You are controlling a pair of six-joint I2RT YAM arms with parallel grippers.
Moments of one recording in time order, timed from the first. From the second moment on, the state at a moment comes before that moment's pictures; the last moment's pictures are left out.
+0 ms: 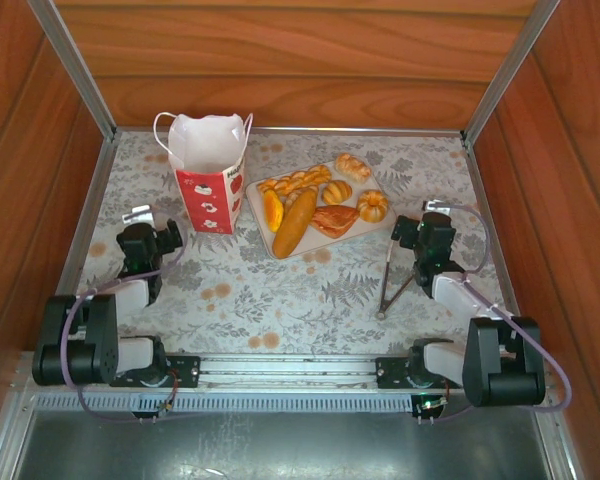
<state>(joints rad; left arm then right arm) 0.01 1.31 0.30 0.57 -0.20 -0.13 0.08 1.20 0.44 0.23 0.21 0.15</state>
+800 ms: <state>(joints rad) 0.01 1.58 0.37 0.81 -0.18 -0.06 0.05 1.52 0.40 0.68 0.14 0.08</state>
